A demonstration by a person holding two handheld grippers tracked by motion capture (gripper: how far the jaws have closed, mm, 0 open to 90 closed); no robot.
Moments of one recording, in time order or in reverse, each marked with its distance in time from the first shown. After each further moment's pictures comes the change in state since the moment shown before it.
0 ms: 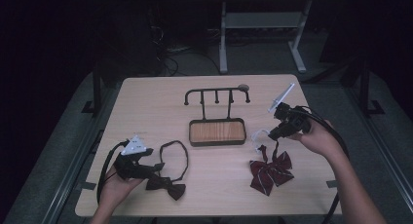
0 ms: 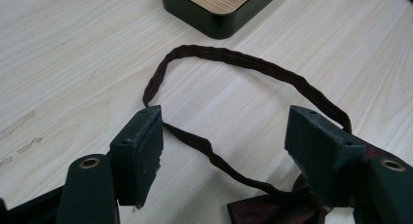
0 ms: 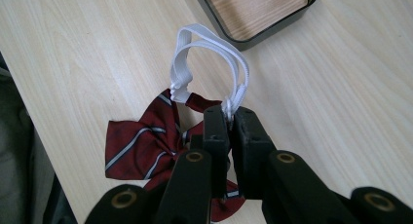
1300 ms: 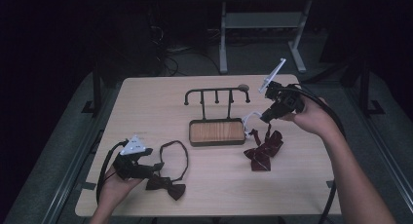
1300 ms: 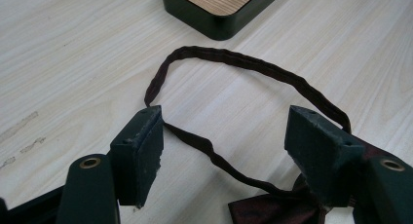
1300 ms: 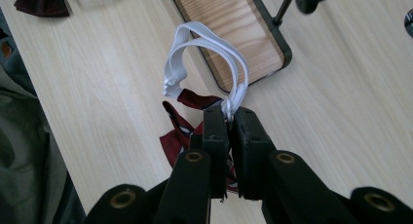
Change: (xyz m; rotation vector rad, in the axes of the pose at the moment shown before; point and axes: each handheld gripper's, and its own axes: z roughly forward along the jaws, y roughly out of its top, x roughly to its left) left arm 0.001 0.000 -0.002 -0.012 -0.001 -0.004; right arm 0.004 0.055 -0.043 -0.008 -0.018 -0.058
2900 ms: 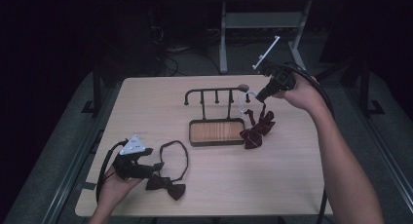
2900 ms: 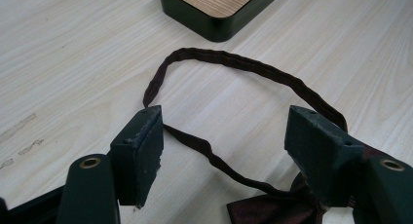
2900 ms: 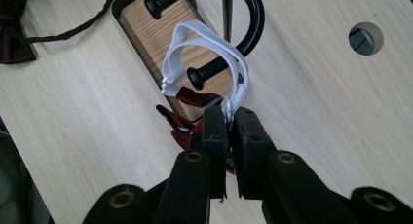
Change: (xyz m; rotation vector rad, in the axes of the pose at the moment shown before) left arm 0.001 0.000 -0.001 -0.003 -0.011 0.000; right arm -0.045 0.038 -0.007 0.001 -0.034 0.090
